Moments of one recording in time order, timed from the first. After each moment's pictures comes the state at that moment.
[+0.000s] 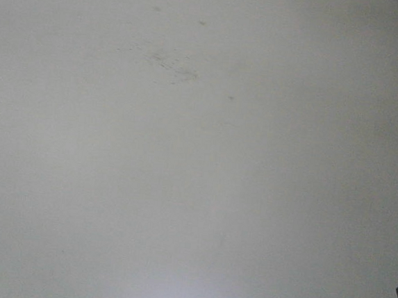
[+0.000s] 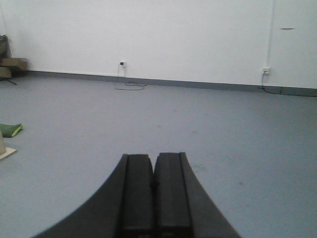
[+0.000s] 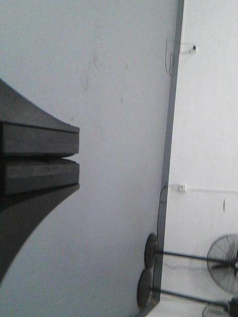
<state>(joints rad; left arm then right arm) 0.04 -0.01 0.03 -0.05 0.07 0.04 -0.08 -0.01 0.03 -0.11 0.15 0.08</state>
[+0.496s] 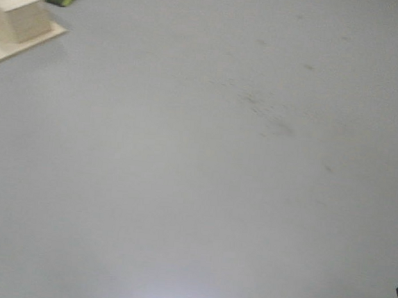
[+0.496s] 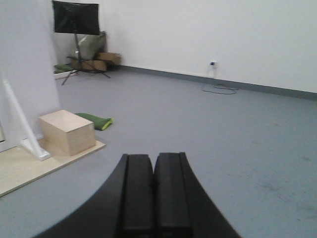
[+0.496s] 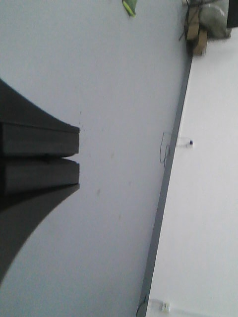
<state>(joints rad) 0.04 -0.01 0.03 -0.05 0.07 0.04 -0.08 -0.01 0.03 -0.11 0.15 0.08</state>
